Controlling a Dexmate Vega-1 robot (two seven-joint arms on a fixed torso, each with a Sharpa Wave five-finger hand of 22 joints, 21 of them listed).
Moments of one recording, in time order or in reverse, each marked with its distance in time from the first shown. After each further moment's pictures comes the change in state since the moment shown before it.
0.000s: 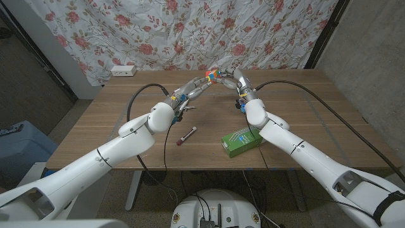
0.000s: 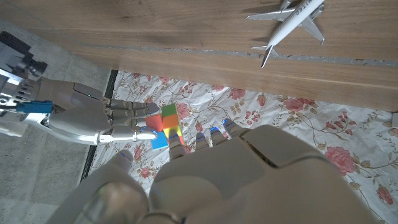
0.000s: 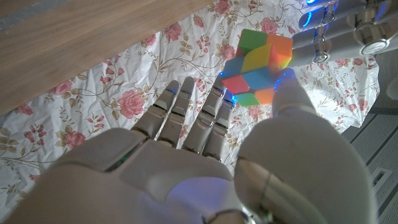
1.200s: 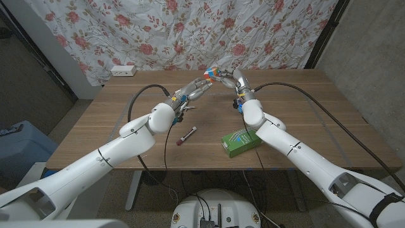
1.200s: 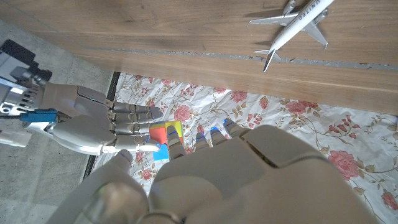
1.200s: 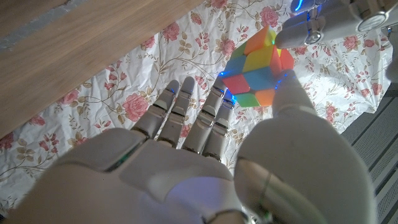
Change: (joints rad) left arm -0.003 -0.005 0.004 0.019 0.002 -0.014 -0.004; left_hand 0.000 0.000 -0.008 0.000 0.007 0.009 -0.002 0.000 0.000 0.000 0.000 0.000 -0.002 0.000 0.000 0.000 0.000 0.000 0.000 0.000 0.000; right arm -0.012 0.029 0.007 -0.016 0.054 -0.035 -0.041; right_hand 0.000 0.000 -0.012 0.002 0.002 0.000 0.000 0.000 -0.005 0.000 0.000 0.001 0.010 0.000 0.000 0.005 0.000 0.007 0.007 0.000 0.000
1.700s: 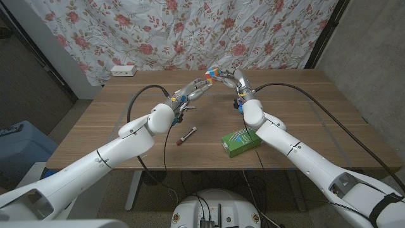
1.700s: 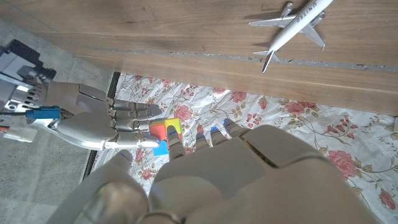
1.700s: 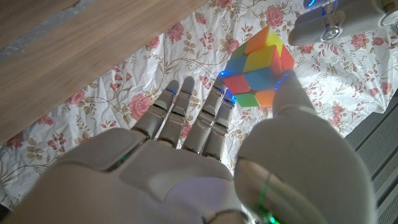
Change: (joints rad) left arm 0.015 0.010 -0.012 -0.022 -0.007 0.009 0.000; left_hand 0.000 0.000 -0.004 -0.004 0.000 0.009 0.009 0.000 0.000 0.000 0.000 0.000 0.000 0.000 0.000 0.000 0.000 0.000 0.000 0.000 0.000; right arm 0.000 -0.001 0.003 -0.001 0.008 -0.021 -0.005; right_hand 0.000 0.000 -0.005 0.004 -0.004 0.000 0.000 -0.006 -0.003 0.004 -0.004 -0.002 0.000 0.000 0.000 0.000 0.005 0.000 0.000 0.000 0.000
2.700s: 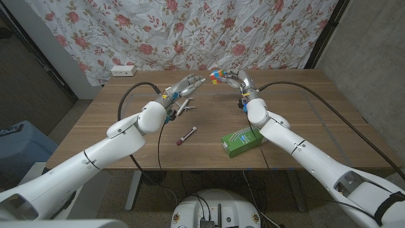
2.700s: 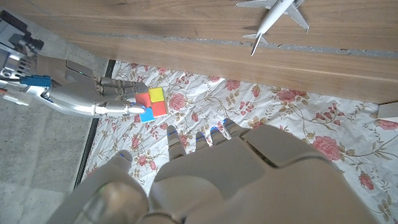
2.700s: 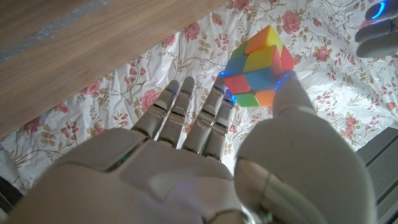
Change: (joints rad) left arm 0.068 0.057 -0.098 -0.047 -0.043 -0.020 0.028; left_hand 0.000 0.000 -0.010 -0.001 0.000 0.000 0.000 0.000 -0.004 0.002 0.002 0.007 0.000 0.000 0.000 0.012 -0.005 0.000 0.000 0.014 -0.002; right arm 0.008 -0.039 0.001 -0.017 -0.017 -0.069 0.014; right_hand 0.000 0.000 -0.008 0.000 0.001 0.002 -0.002 -0.011 -0.001 0.001 -0.002 -0.004 0.000 0.000 0.000 0.004 0.000 0.000 0.000 0.000 0.000
